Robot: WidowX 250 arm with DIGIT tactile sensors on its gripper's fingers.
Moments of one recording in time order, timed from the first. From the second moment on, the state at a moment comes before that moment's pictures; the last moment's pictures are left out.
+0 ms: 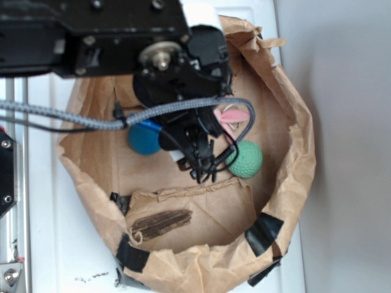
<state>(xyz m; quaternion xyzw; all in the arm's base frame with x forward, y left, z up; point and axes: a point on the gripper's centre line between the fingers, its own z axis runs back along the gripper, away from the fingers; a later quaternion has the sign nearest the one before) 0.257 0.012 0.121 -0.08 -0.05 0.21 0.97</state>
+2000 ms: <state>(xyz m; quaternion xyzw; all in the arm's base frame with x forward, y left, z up) 0.227 -0.067 0.031 -0.05 -0.05 0.15 0.99</state>
